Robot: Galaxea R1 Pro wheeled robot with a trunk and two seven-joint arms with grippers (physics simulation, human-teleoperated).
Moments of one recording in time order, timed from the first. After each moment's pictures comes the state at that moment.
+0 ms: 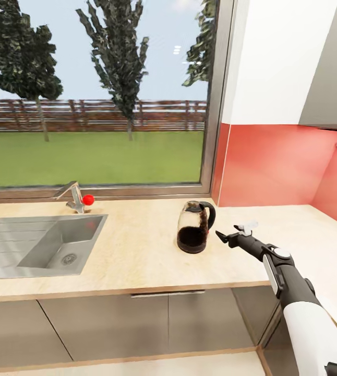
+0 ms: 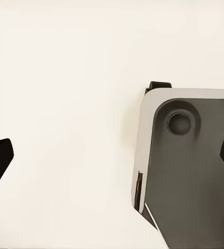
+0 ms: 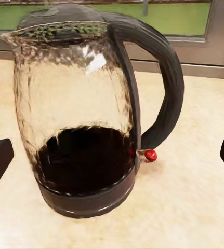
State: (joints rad) left arm -0.06 0.13 0.63 -0.16 -0.52 -0.11 -0.13; right arm -0.74 -0.09 -0.24 -0.88 0.14 0.12 0.66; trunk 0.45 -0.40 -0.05
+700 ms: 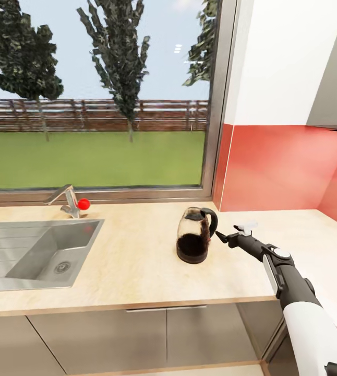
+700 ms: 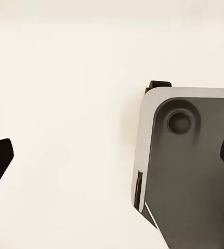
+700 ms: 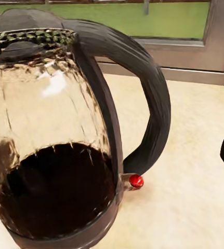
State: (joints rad) left arm -0.06 0.13 0.63 -0.16 -0.52 -0.11 -0.13; right arm -0.74 -0.09 -0.24 -0.88 0.15 0.12 0.66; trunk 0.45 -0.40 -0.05
